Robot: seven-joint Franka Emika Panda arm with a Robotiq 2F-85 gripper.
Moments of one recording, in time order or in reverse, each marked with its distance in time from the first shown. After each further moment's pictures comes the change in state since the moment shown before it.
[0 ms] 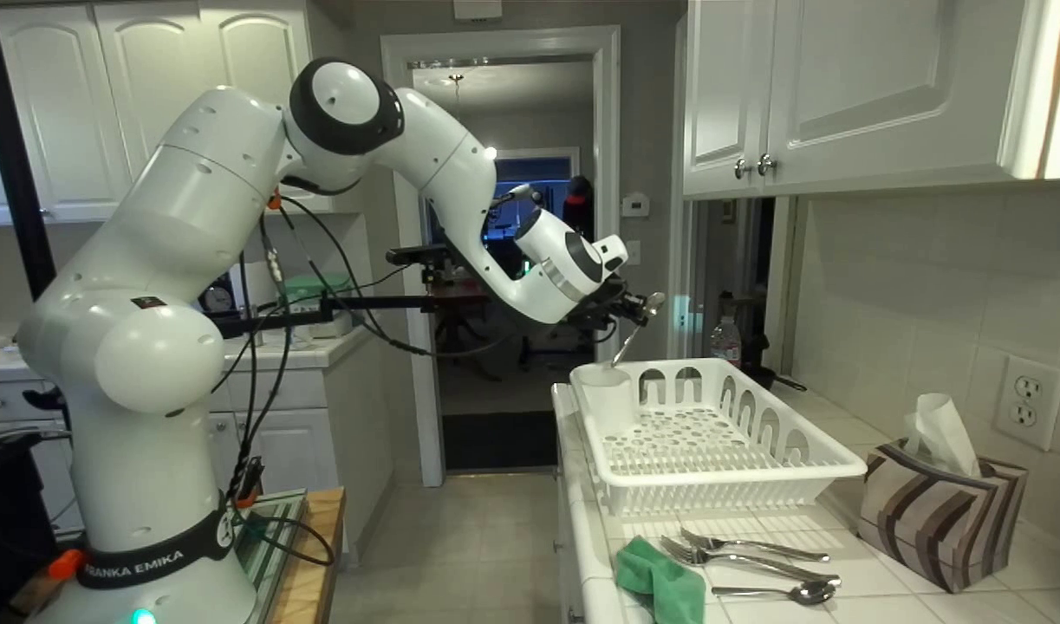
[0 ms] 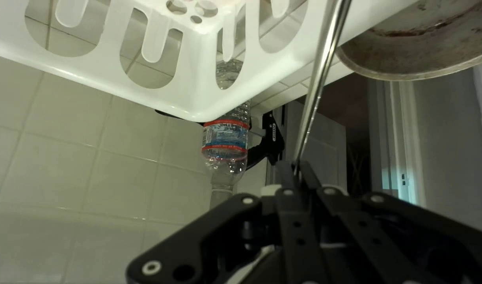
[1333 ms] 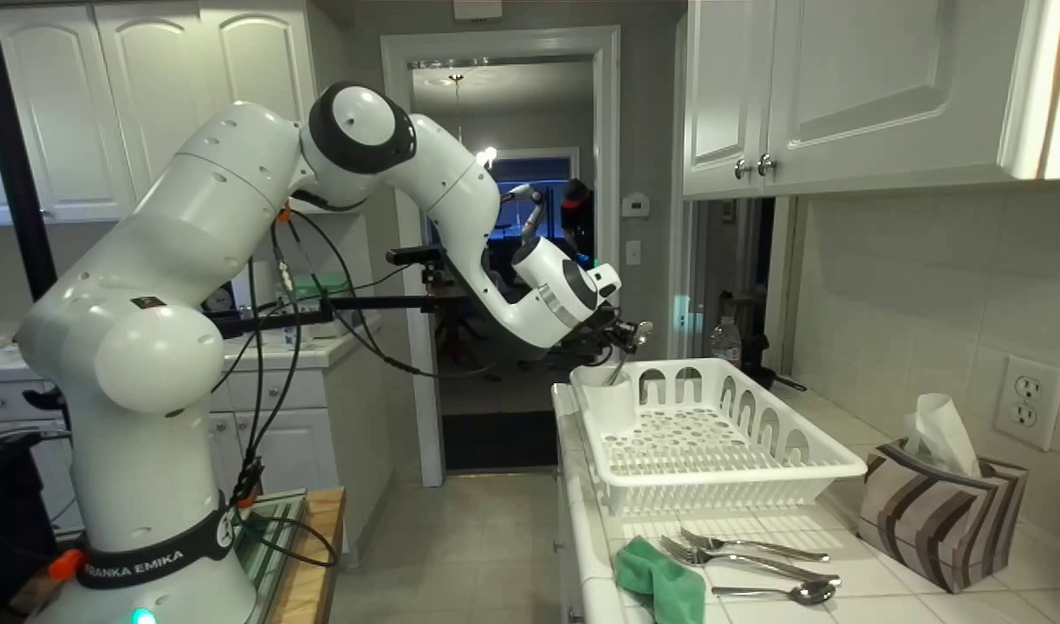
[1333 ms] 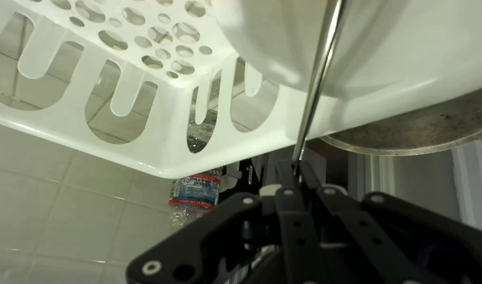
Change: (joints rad) arm -0.002 0.081 0.027 0.001 0.000 0.015 -0.065
